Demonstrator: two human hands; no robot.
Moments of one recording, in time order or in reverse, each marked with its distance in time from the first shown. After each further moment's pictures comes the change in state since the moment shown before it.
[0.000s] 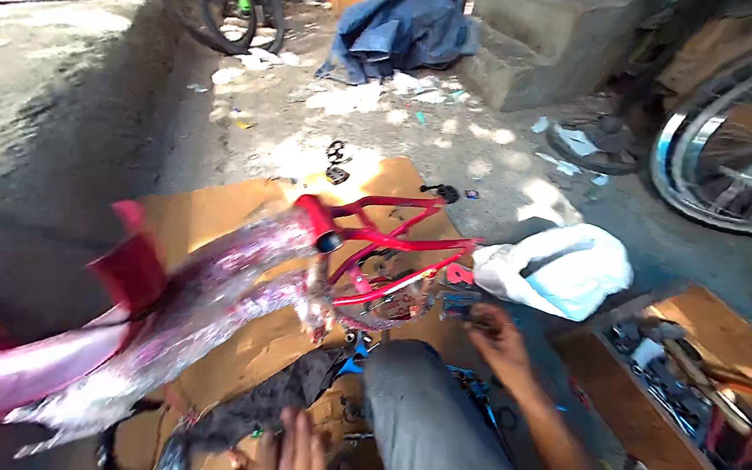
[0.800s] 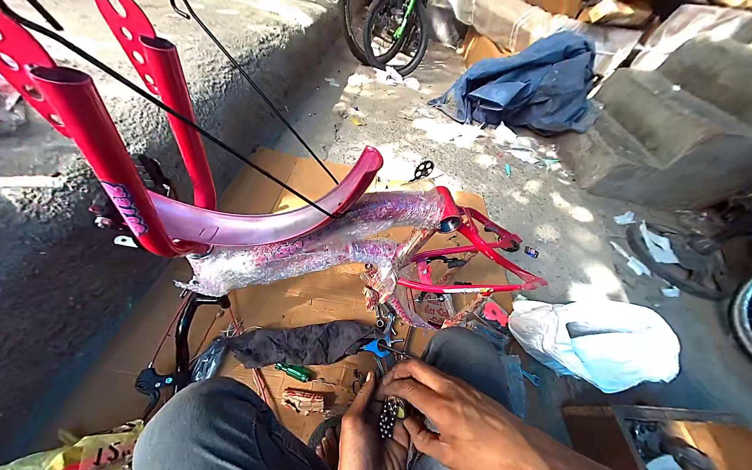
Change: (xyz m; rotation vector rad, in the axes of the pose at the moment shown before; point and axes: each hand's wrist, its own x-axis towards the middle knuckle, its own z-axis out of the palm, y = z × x) left_hand -0.012 -0.052 0.006 -0.017 0.461 -0.139; right_hand -0.077 -0.173 0.071 -0.458 -1.117 -0.758
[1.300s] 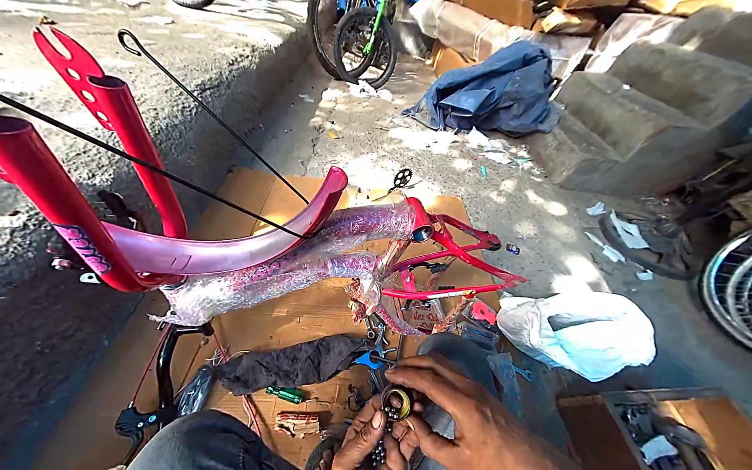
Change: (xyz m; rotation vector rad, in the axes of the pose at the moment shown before) left_hand 0.002 0.007 -0.030 -0.007 -0.598 -0.089; right_hand -0.016 0.001 -0.010 0.063 0.366 -0.061
